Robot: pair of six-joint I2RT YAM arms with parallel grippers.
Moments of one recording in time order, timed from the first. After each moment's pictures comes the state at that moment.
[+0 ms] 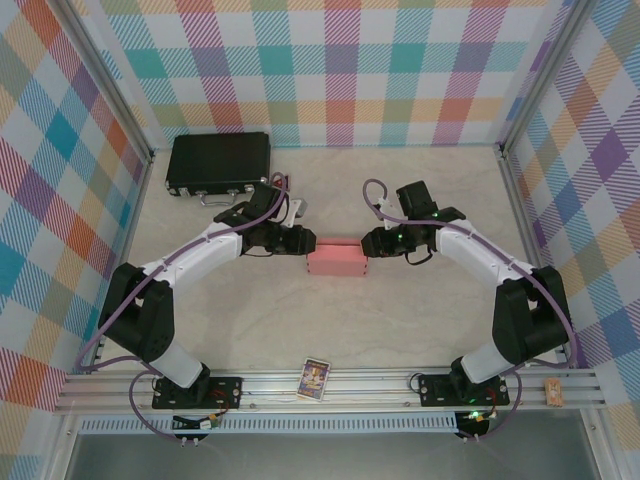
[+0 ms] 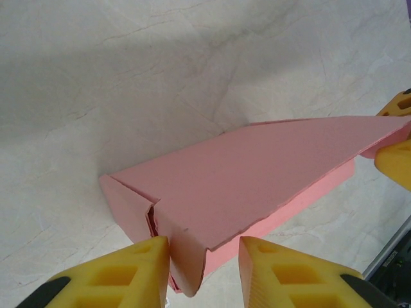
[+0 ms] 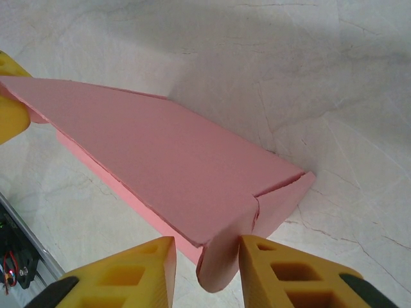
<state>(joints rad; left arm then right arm) -0.51 1.58 1.16 -0.53 0.40 -0.39 0.39 1.53 1.09 -0.63 -0.52 0.18</state>
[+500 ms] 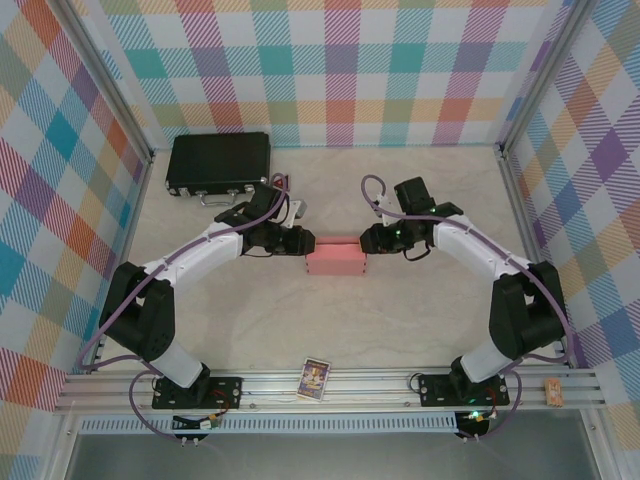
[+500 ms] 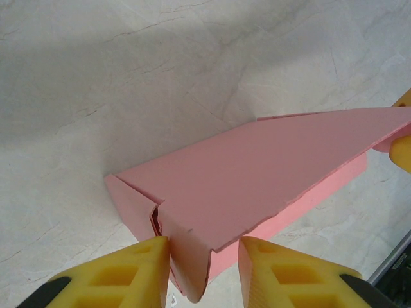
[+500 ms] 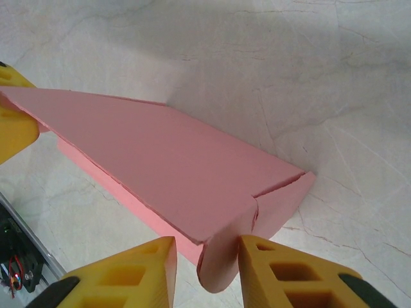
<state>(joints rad) -0.51 1.59 1.16 -0.54 0.38 -0.39 0.39 1.56 1.14 -0.65 -0.52 0.19</state>
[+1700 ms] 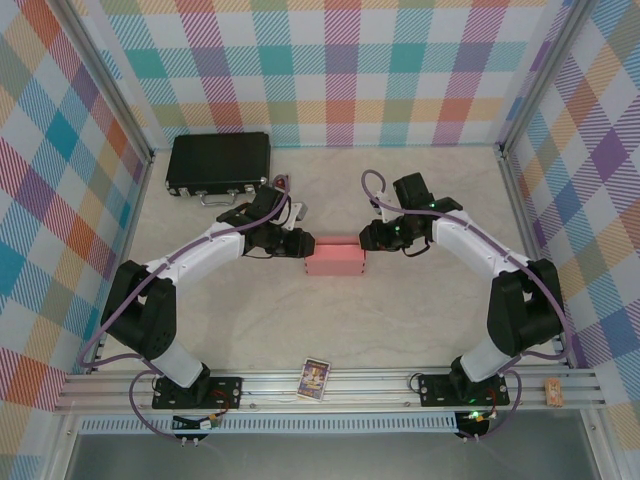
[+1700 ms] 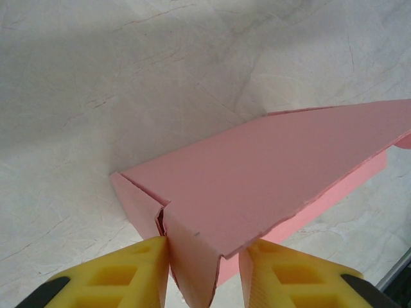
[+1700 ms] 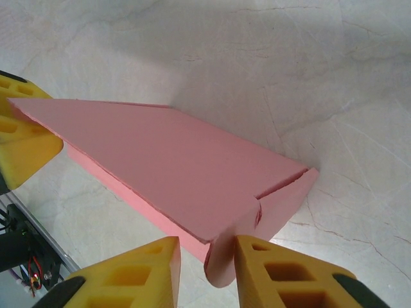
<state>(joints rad) -0.52 1.60 1.16 -0.56 0.35 -0.37 0.39 1.58 1.19 -0.70 -0.53 0.23</state>
